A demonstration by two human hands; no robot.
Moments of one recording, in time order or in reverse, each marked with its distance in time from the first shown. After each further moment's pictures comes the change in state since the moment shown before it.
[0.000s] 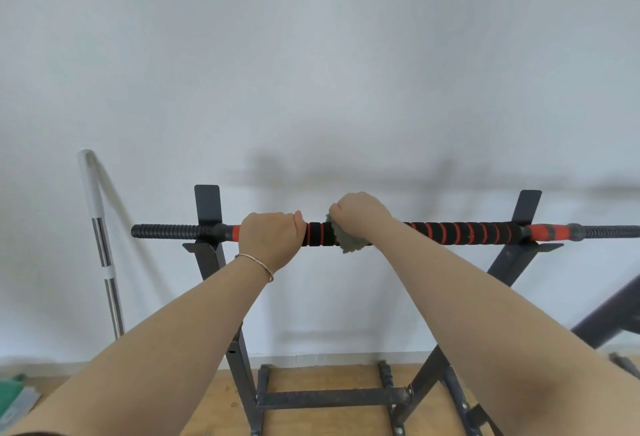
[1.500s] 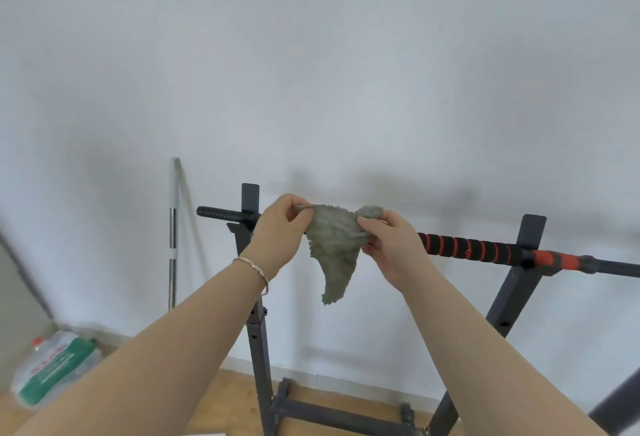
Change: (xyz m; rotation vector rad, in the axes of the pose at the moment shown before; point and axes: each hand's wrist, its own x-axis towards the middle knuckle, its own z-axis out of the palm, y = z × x) left_hand -0.055 0.036 -0.124 -1.302 0.162 -0.671; right_hand -0.137 0.024 -0.021 1.676 -0.015 -0.091
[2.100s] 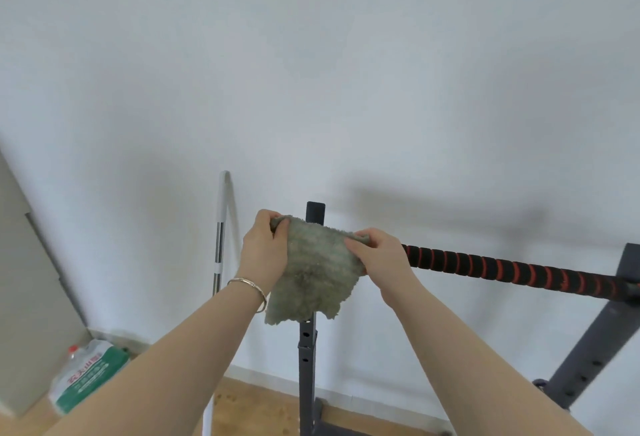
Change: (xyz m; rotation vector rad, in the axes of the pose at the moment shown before) left_hand 0.041 -0.073 -0.135 0.230 0.246 -0.063; right_hand 0.045 0.057 0.140 -0.354 0.043 -0.038
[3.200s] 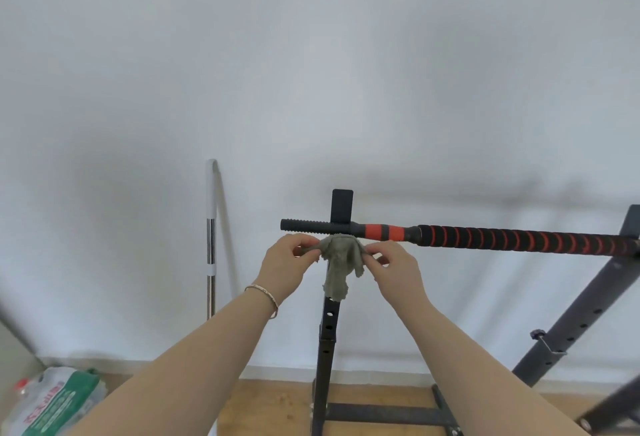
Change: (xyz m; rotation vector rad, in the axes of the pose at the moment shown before) left_hand 0.048 -0.105 -0.003 -0.167 -0.504 0.018; right_hand 0.010 0.073 0.063 -0.524 0.261 -0.205
